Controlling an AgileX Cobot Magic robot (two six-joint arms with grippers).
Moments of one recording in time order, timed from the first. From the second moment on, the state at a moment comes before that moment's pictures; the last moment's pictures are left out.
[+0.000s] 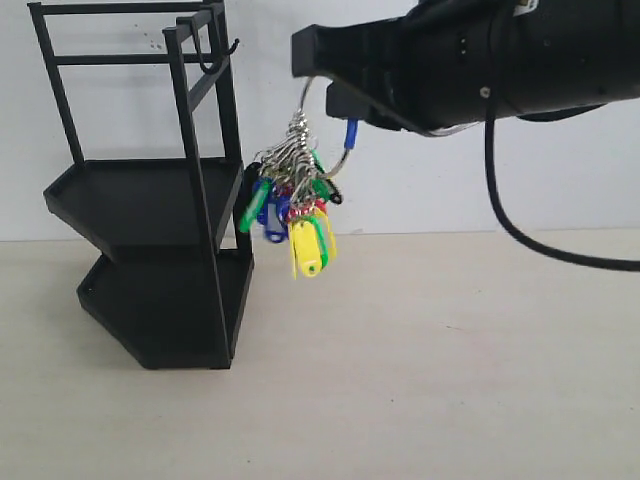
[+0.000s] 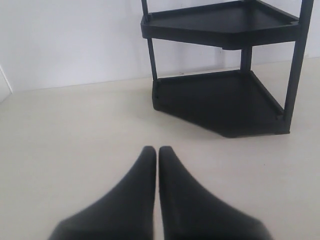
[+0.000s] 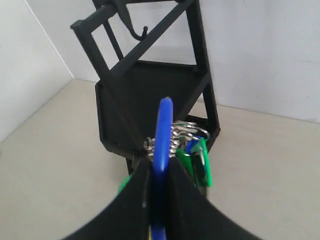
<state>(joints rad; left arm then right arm) 0.01 0.00 0.00 0.03 0.26 0.10 0.53 1.33 -1.18 0.21 0.29 0.10</state>
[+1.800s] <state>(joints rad) 0.01 0.00 0.00 0.03 0.26 0.10 0.68 1.49 -1.29 -0.61 0.32 0.59</state>
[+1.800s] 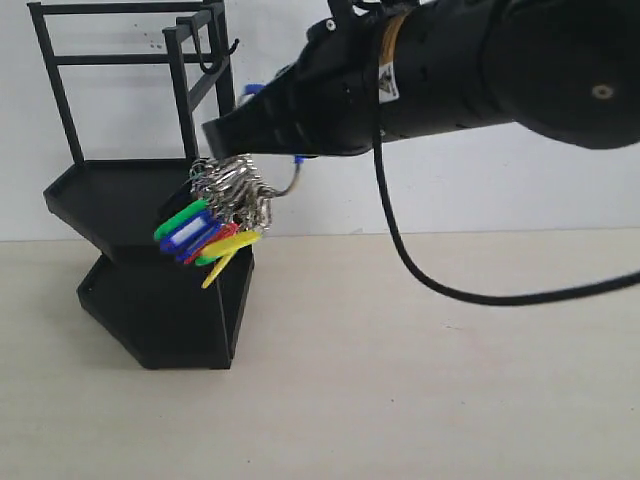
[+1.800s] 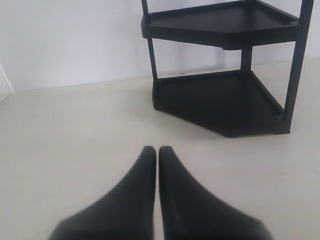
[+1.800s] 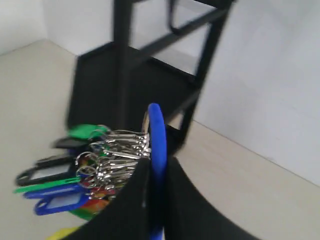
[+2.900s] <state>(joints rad) 0.01 0.00 0.00 0.03 0.26 0.10 0.78 1.87 -1.80 -1.09 0.70 0.92</state>
